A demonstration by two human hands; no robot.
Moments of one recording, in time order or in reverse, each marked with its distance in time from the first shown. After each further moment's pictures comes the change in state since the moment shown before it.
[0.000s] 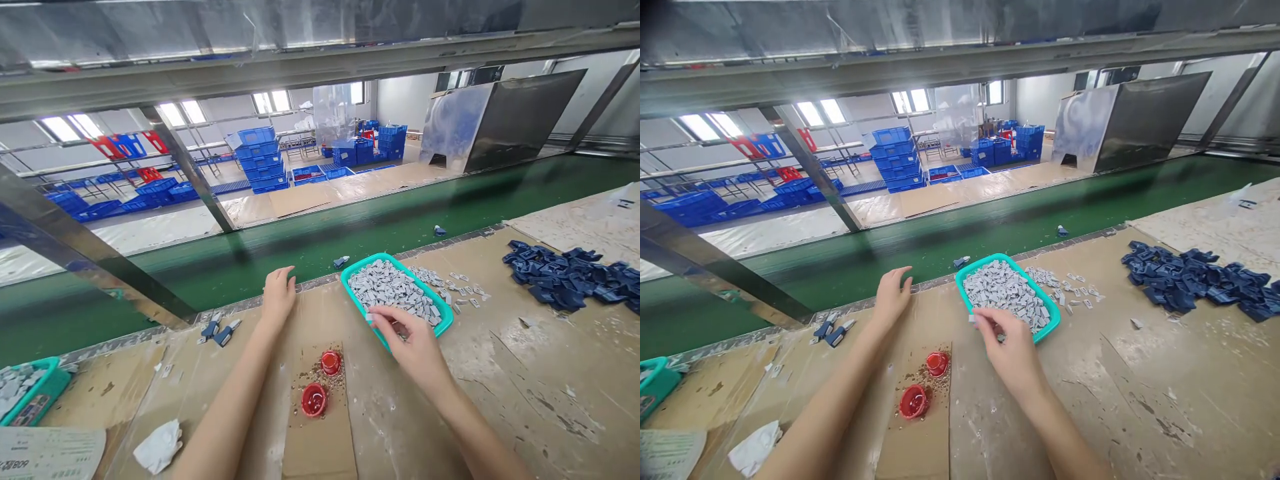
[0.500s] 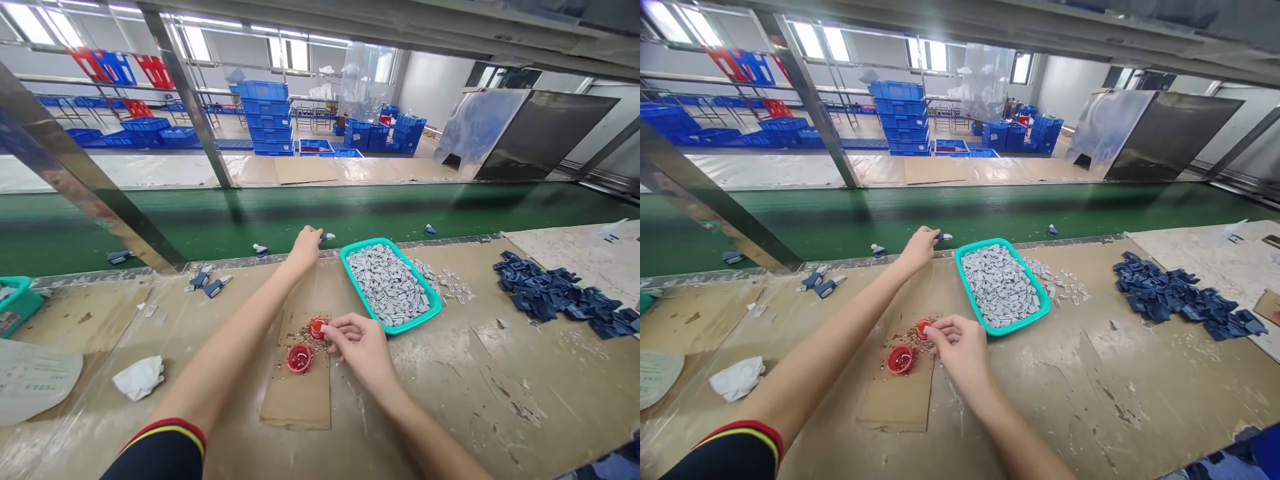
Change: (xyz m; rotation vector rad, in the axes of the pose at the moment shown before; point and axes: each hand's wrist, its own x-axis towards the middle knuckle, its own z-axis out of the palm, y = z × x) left_hand 0.041 0.060 0.025 -0.056 -0.320 -0.103; right_hand -0.032 0.008 0.054 0.262 -0.200 0.321
